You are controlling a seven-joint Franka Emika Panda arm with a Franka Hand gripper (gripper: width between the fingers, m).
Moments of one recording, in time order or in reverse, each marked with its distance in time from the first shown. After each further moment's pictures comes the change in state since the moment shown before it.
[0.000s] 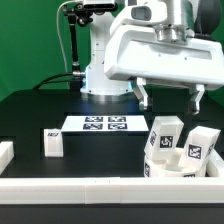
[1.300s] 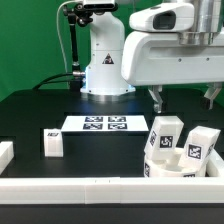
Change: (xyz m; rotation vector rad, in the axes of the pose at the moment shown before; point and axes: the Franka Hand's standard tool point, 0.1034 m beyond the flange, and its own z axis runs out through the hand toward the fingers) arm -0.010 -0.032 -0.003 0.155 -0.582 0.056
